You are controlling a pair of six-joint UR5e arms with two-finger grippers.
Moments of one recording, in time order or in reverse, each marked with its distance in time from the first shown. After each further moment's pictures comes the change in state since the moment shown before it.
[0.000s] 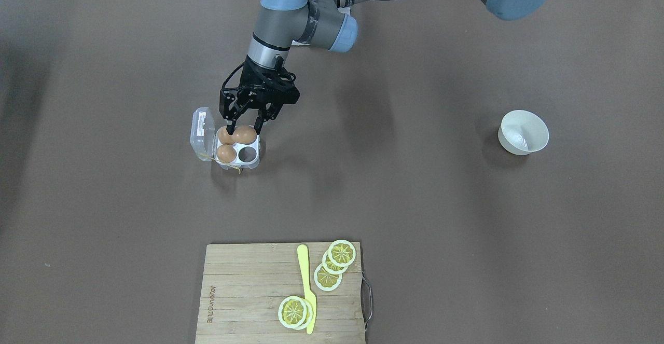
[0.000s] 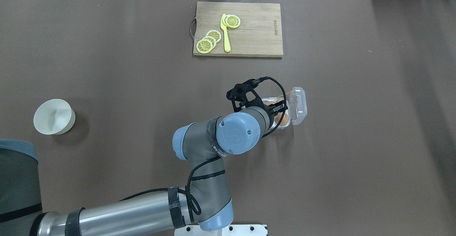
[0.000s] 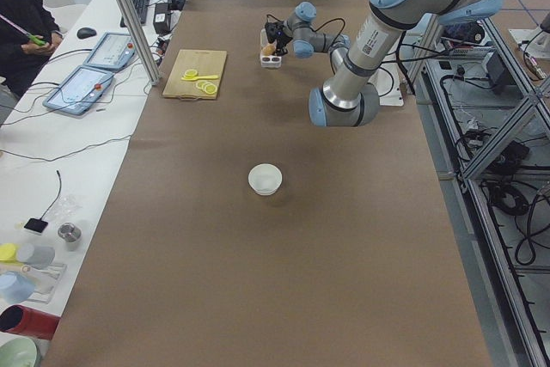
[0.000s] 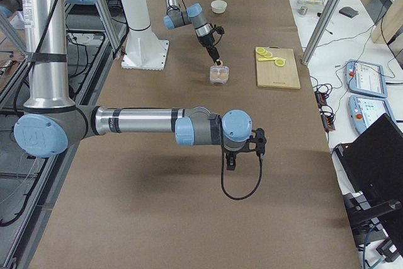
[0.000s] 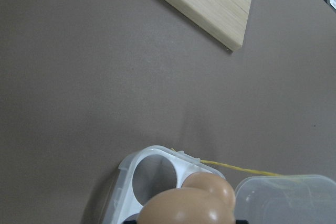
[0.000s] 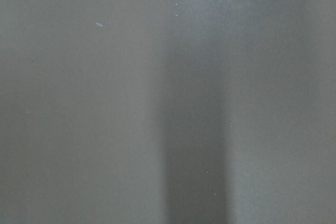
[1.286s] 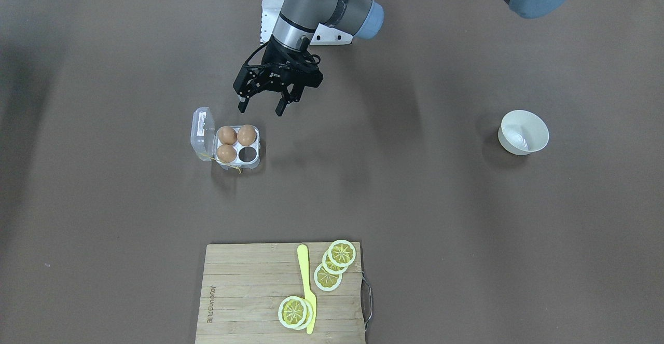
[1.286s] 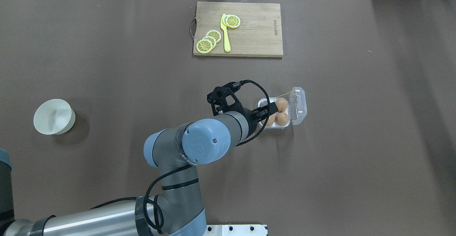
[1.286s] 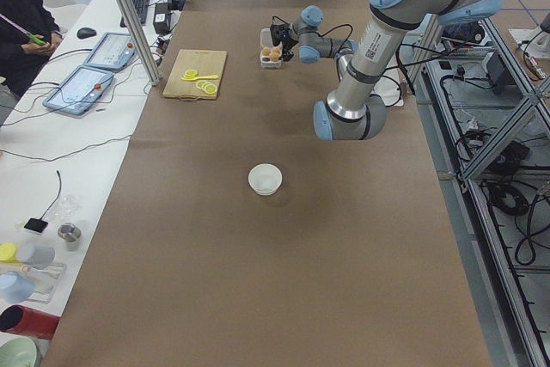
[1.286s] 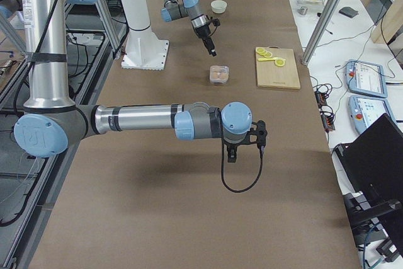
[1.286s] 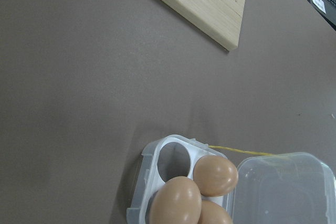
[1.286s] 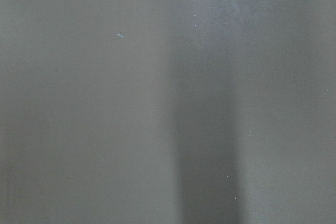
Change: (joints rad) left arm -0.002 0.145 -0.226 0.008 -0.011 0.030; right arm 0.001 0.003 0.047 0.000 0.017 0.057
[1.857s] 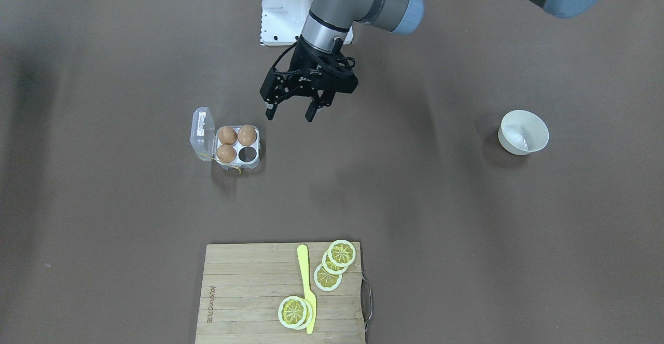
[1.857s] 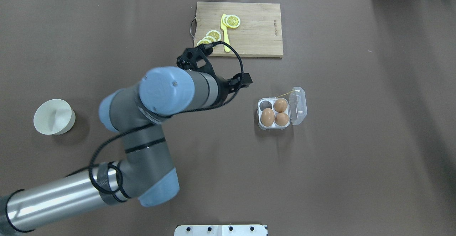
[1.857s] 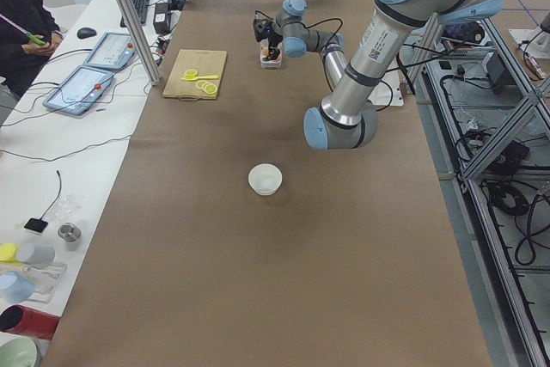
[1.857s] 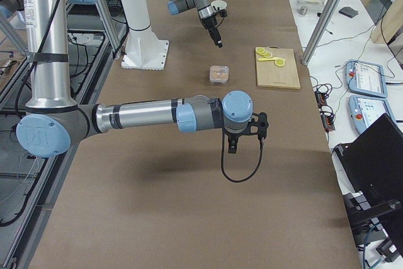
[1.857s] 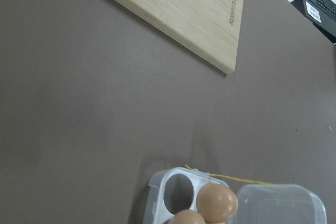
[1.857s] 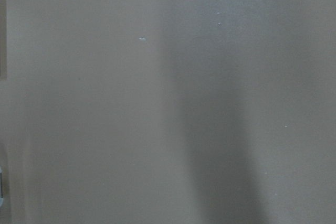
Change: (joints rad) left arm -0.204 0.080 -0.217 0.247 -0.266 0.087; right arm -0.090 0.003 0.090 0.046 -0.004 0.233
